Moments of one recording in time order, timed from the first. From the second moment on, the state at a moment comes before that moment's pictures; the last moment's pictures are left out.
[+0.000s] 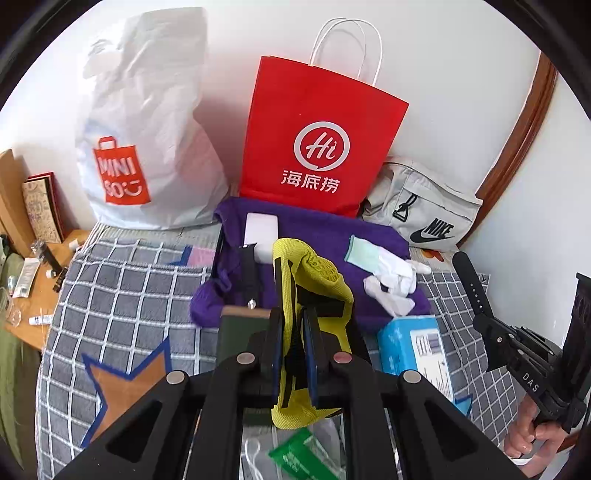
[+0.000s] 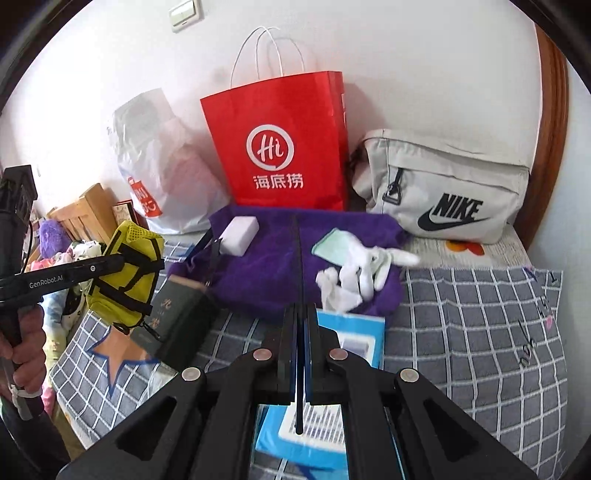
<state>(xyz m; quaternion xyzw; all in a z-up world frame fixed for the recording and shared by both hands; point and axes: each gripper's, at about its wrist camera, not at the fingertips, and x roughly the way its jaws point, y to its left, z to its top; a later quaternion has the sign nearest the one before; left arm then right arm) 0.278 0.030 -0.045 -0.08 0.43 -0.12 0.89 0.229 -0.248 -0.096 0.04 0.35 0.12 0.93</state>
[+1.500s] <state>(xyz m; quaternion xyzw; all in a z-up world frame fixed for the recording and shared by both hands) 0.430 -0.015 -0.138 -0.07 0.52 -0.15 0.84 0.410 -0.216 -0.196 0.08 0.48 0.21 0.85</state>
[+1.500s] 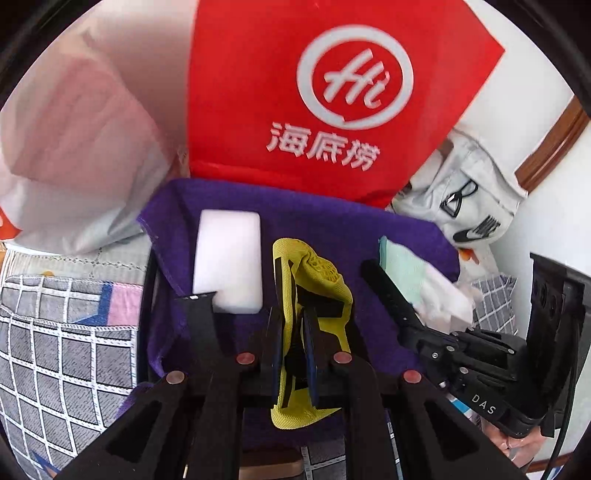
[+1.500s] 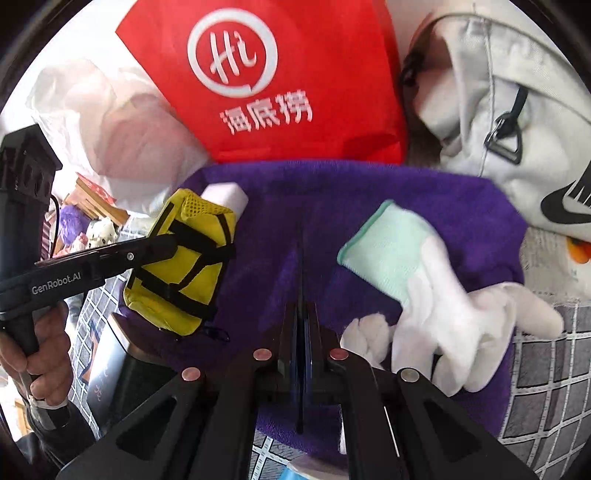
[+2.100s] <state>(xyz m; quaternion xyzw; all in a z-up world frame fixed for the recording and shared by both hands) 0.435 -0.016 -0.144 -0.05 0.53 -0.13 0.84 0.406 -0.214 -0.183 0.04 0.47 0.19 0.86</state>
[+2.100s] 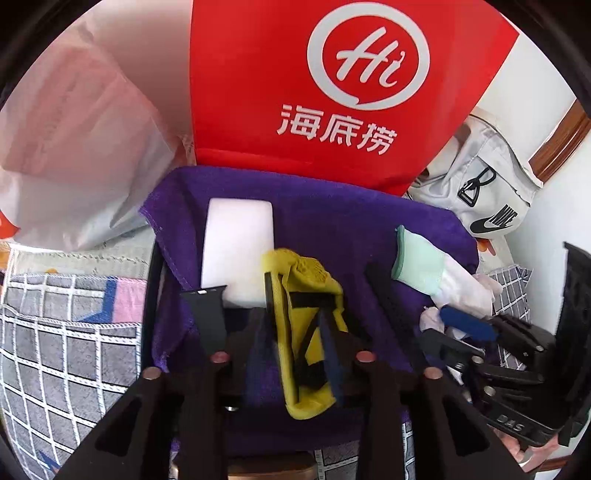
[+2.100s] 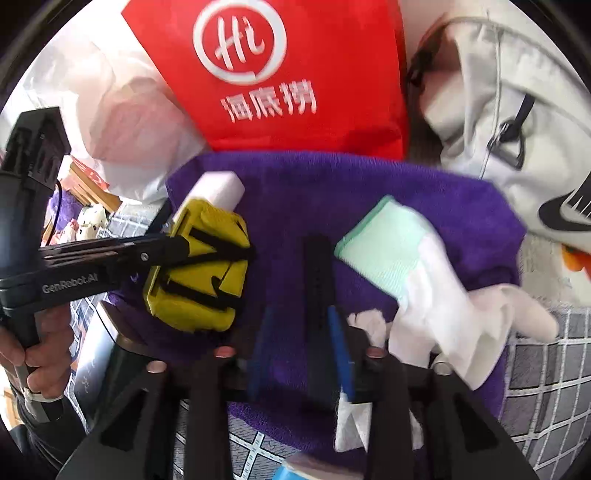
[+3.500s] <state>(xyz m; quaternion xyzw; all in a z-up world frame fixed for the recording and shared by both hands) 0.198 0.042 -0.078 -0.08 0.45 -0.11 0.88 0.147 -0.205 -0.163 0.04 0.41 0.16 0.90</state>
